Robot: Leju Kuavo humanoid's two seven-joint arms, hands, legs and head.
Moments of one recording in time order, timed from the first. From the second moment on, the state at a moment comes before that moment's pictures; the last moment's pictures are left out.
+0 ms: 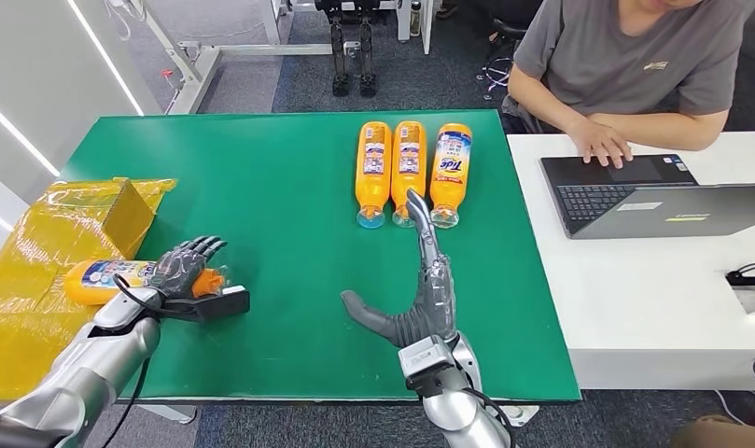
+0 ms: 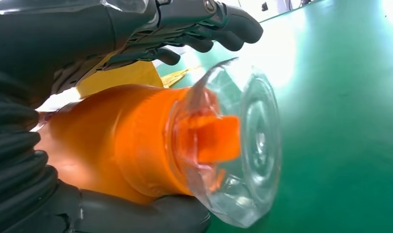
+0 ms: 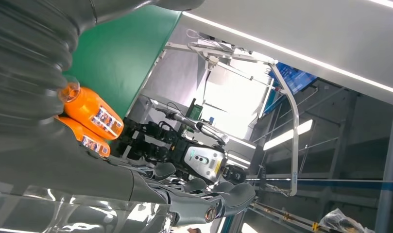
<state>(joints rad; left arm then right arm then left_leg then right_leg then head) -0.69 0.22 -0.42 -0.35 -1.18 0.32 -0.50 -0.22 0.18 0.63 -1.40 0.24 -0.48 -0.69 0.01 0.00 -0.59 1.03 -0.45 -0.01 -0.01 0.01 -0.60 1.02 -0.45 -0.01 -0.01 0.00</state>
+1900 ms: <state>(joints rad) -0.52 0.29 -0.26 -0.62 -0.88 0.15 -0.67 -0.12 0.18 0.58 -1.46 0.26 -0.47 -0.67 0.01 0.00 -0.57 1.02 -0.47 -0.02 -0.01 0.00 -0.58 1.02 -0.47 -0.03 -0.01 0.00</state>
